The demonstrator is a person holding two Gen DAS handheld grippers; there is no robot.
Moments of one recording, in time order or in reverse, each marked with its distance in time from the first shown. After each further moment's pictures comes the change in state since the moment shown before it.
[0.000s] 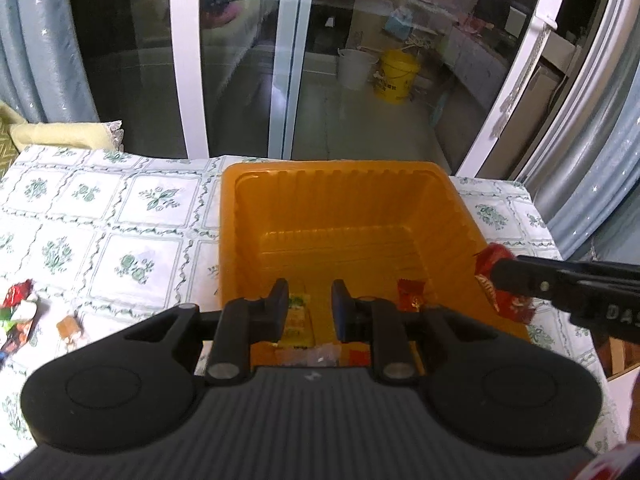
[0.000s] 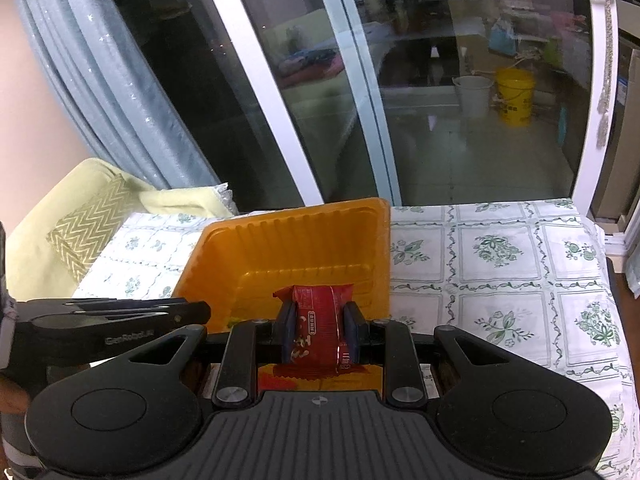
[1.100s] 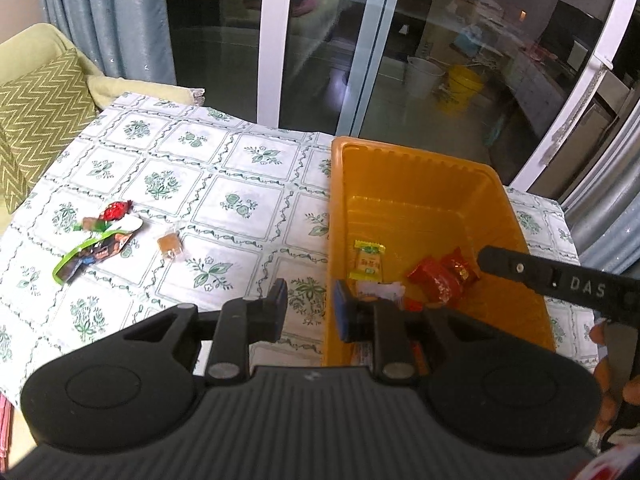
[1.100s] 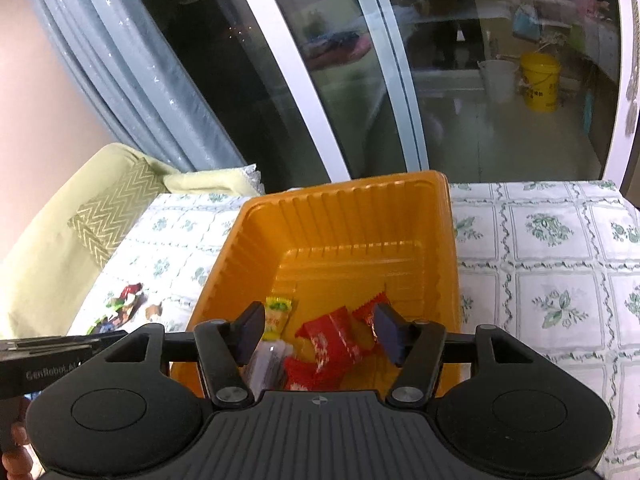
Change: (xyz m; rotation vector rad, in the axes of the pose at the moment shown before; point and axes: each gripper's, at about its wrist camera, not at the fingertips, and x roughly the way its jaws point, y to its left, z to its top) left arm -0.071 0.034 -0.033 -0.170 0.012 0.142; right arm 0.020 0.022 -0.009 0.003 0.053 0.072
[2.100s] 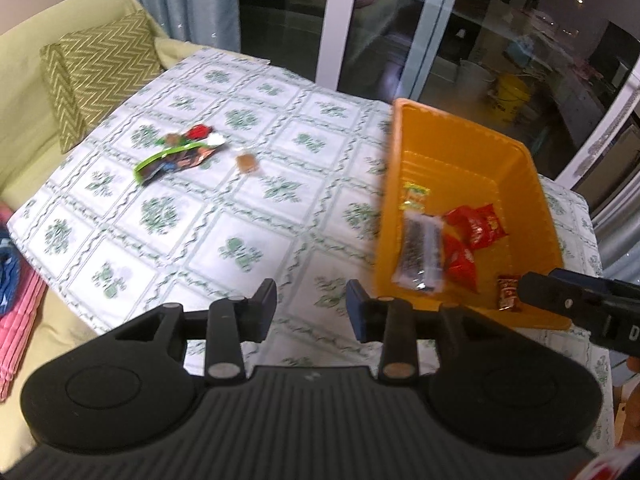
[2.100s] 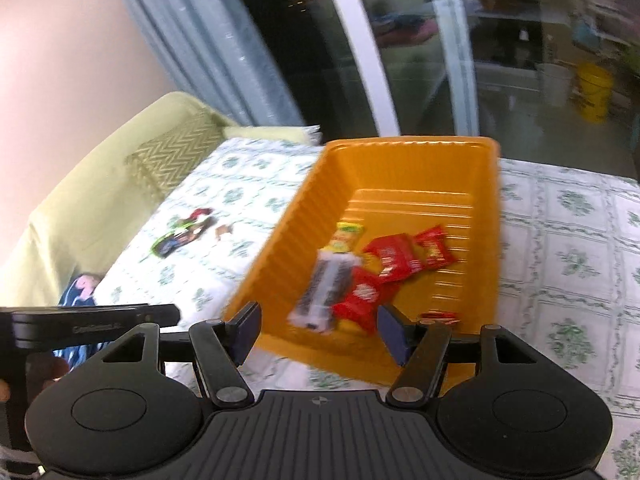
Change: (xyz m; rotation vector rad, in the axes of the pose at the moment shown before) left arm -0.053 0.027 -0.068 -0.137 0.031 0.120; right arm -0.053 0.043 -0.051 -0.155 0.090 0.124
